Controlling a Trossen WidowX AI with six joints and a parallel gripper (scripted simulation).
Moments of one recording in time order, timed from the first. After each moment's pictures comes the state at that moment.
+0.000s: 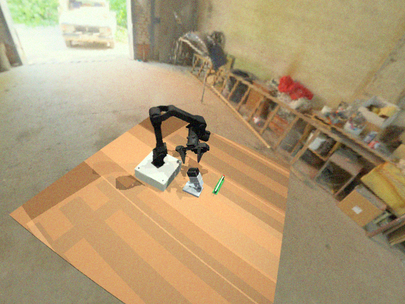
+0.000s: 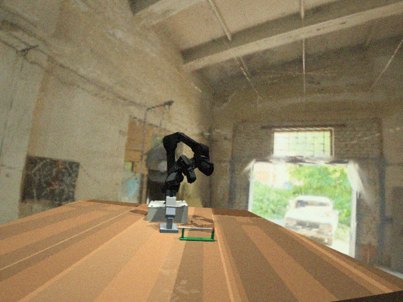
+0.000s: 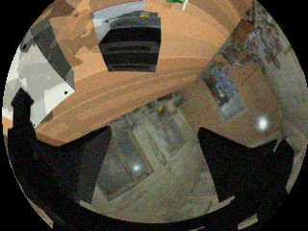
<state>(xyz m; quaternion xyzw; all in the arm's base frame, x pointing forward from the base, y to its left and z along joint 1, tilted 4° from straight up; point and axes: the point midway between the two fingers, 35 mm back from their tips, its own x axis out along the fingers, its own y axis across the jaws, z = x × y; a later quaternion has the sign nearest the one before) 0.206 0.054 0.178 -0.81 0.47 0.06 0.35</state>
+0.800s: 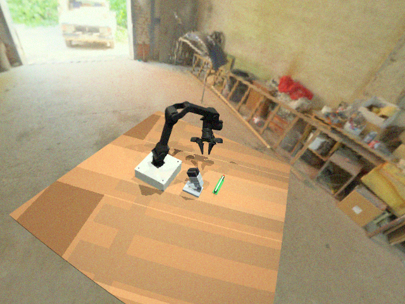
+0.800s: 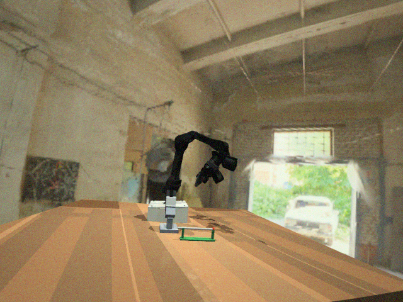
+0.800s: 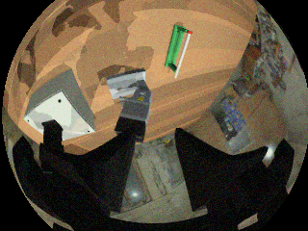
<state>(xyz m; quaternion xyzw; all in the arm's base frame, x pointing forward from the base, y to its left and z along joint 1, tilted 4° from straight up) 0.213 0.188 0.154 -0.77 0.46 0.23 0.38</state>
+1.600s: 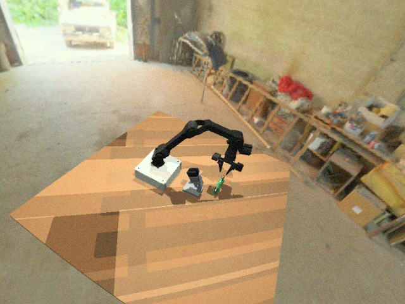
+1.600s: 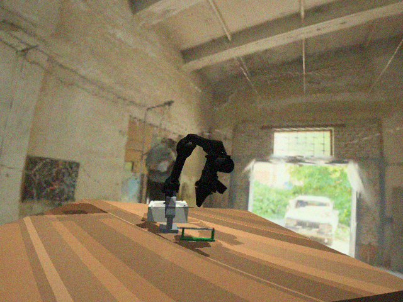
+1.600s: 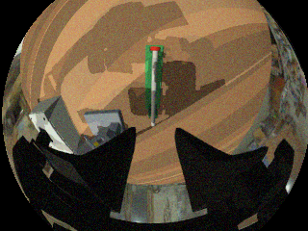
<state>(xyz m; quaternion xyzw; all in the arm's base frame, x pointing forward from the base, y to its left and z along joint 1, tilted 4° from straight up) 0.365 0.196 0.093 -0.64 0.50 0.43 0.39</state>
